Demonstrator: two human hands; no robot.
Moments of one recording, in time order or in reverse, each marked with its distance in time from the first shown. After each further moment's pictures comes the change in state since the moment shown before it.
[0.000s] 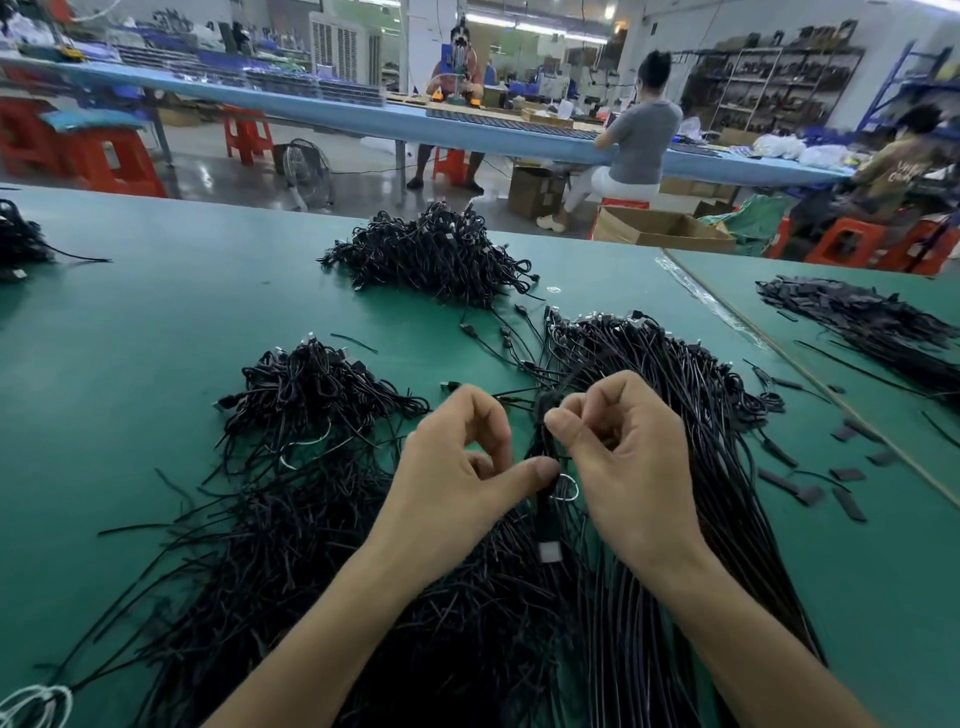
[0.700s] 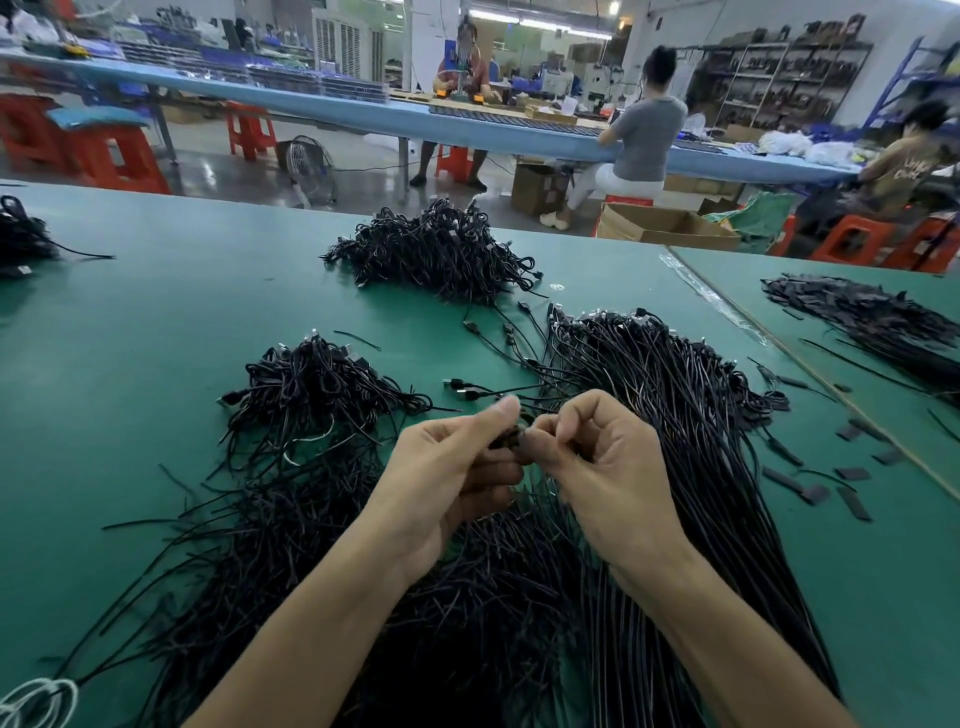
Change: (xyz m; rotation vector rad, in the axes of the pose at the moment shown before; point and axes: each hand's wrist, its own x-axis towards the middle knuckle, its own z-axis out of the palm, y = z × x) left_hand 0.006 0.006 -0.003 -0.522 0.021 -0.465; right_hand -0.007 0.011 0.012 0.356 -0.163 0.143
